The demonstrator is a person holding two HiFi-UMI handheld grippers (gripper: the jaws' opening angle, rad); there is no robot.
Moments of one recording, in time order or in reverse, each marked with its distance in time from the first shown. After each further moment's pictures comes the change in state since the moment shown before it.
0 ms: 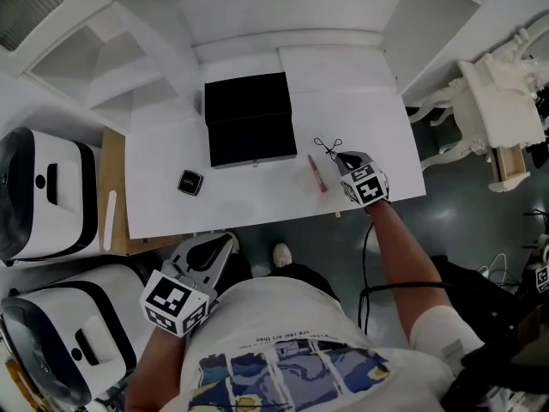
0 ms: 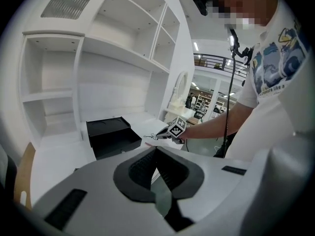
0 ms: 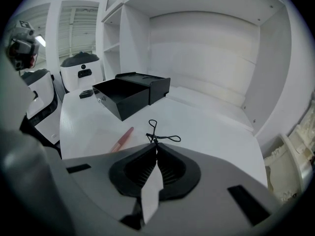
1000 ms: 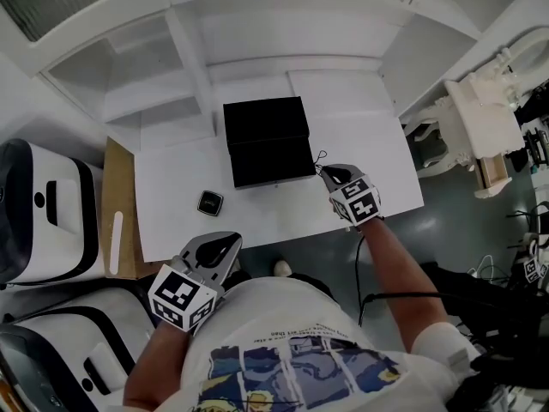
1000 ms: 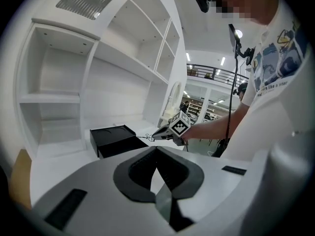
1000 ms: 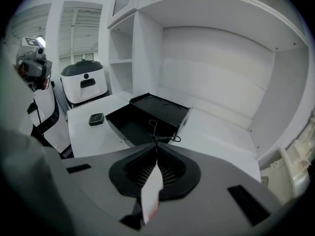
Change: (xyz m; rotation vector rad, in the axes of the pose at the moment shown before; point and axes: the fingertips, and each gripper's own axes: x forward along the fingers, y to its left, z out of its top) left arm -0.027 0.069 0.014 0.018 -0.097 -0.117; right arm -0.031 0.082 0.119 -0.009 -0.038 -0.006
